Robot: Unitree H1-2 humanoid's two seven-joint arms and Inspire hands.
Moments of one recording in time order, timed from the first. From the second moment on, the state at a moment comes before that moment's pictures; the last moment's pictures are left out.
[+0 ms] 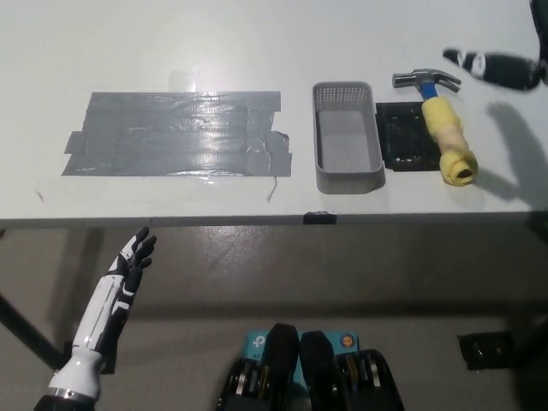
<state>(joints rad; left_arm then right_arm) -0.06 0.21 0.00 0.04 0.09 -0.21 -0.10 -0.68 -0.34 -0.02 0.09 -0.33 -0.10 0.03</state>
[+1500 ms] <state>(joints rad) 0.01 0.19 -0.01 0.07 0.07 -0.24 -0.10 -0.10 -0.07 0.02 0.18 -0.16 -0.33 -0.02</state>
